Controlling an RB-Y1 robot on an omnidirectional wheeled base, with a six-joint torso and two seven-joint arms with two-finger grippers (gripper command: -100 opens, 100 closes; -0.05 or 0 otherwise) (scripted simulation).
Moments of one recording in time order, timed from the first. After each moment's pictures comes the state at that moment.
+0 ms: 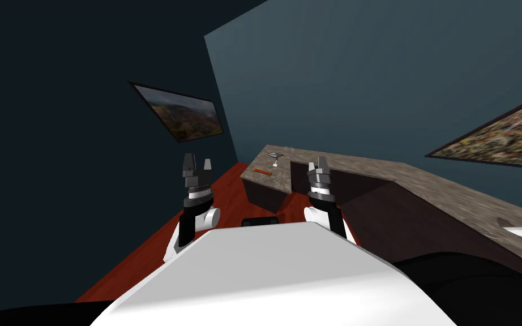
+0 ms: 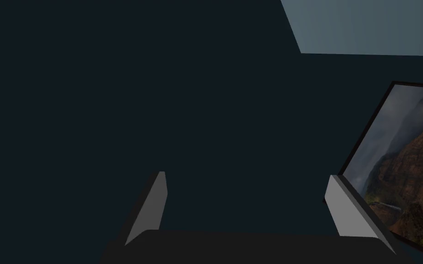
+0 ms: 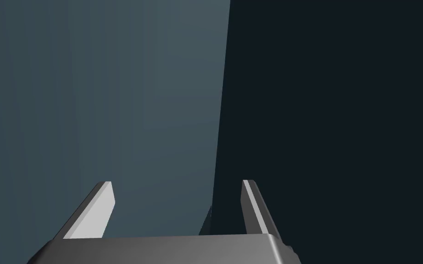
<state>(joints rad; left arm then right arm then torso) 0.45 0.04 0.00 -2.34 0.02 -0.50 -0.10 0.55 0.00 -0.06 -2.38 -0.05 -0.35 0.16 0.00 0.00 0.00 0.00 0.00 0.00</state>
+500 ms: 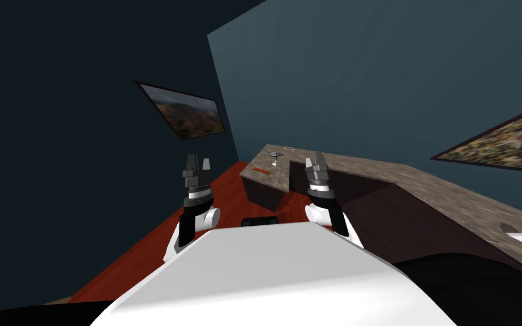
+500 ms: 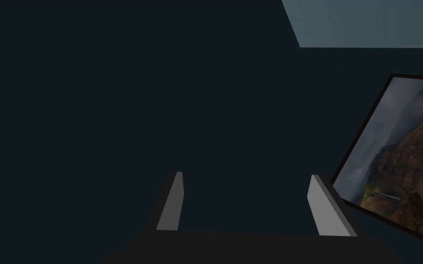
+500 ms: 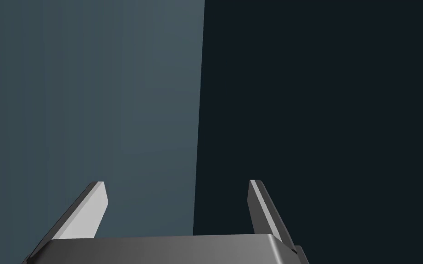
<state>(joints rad) 0.45 0.04 0.00 -2.34 0.02 -0.50 -0.10 0.50 -0.13 -0.04 -2.40 -0.04 -0.36 0.16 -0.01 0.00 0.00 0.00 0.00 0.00</state>
